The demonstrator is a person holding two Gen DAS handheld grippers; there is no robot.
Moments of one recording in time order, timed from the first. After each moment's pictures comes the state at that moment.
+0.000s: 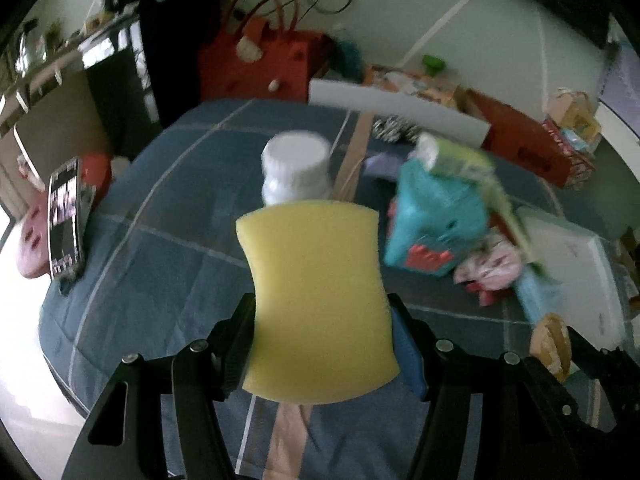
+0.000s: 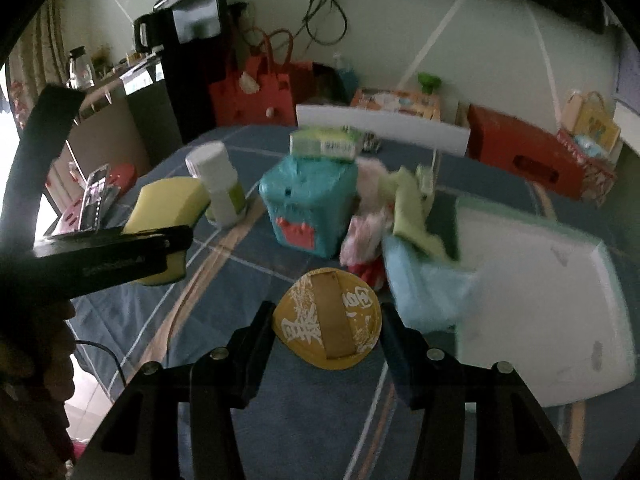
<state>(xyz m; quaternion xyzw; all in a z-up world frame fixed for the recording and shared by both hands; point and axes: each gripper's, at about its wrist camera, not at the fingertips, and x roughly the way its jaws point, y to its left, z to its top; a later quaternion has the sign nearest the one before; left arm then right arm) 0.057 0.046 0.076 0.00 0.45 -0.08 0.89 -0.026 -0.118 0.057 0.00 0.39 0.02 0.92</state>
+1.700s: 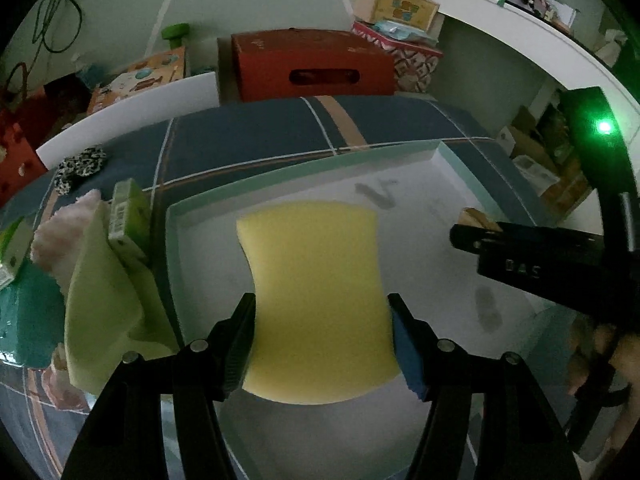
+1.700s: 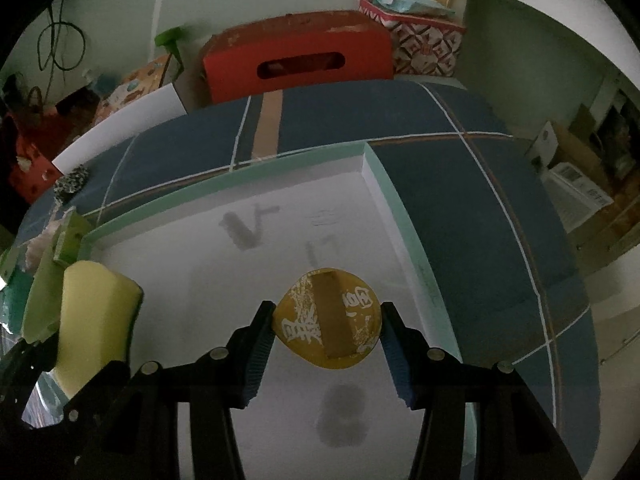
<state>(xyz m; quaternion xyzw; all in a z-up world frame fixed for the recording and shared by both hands) 0.054 -0.260 0.050 0.12 0.48 -0.33 0.81 0.015 -0.447 0.024 0.14 0.51 -0.19 0.83</state>
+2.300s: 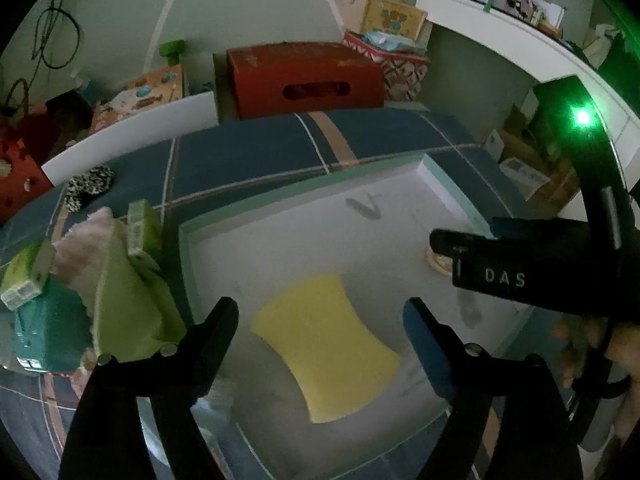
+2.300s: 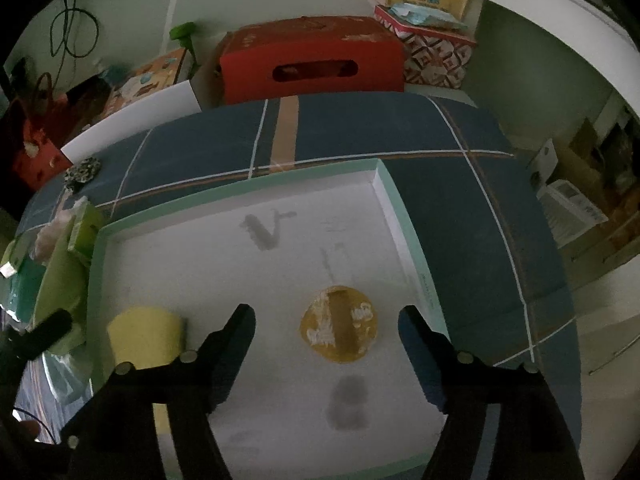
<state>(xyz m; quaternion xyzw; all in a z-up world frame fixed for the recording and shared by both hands) 0.048 -0.254 0.077 0.12 0.46 -0.34 0.81 0.017 -0.432 0.048 0.12 0.52 -0.19 0.83</state>
